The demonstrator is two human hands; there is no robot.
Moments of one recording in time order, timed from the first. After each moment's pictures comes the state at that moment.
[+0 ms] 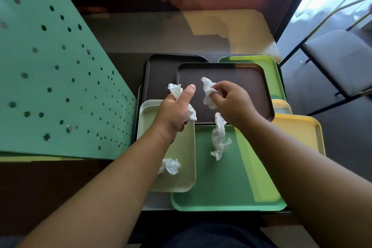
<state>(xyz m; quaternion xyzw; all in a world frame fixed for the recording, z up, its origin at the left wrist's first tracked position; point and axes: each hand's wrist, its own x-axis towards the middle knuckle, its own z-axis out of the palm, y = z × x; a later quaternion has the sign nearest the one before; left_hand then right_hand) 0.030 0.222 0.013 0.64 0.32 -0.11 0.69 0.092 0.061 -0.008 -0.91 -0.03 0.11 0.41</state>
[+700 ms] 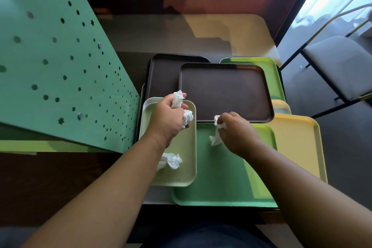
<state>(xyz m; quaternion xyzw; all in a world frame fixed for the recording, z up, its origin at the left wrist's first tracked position) 0.004 0.231 0.004 0.65 0.31 -0.05 0.69 0.030 0.031 -0.038 -0.96 -0.12 0.18 0.16</state>
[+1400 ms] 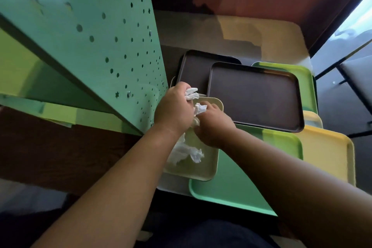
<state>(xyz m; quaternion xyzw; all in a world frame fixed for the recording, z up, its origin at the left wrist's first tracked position) -0.023 0.276 0.017 0.92 0.22 0.06 0.33 0.021 0.153 -0.023 -0.92 -0.31 0.23 0.08</state>
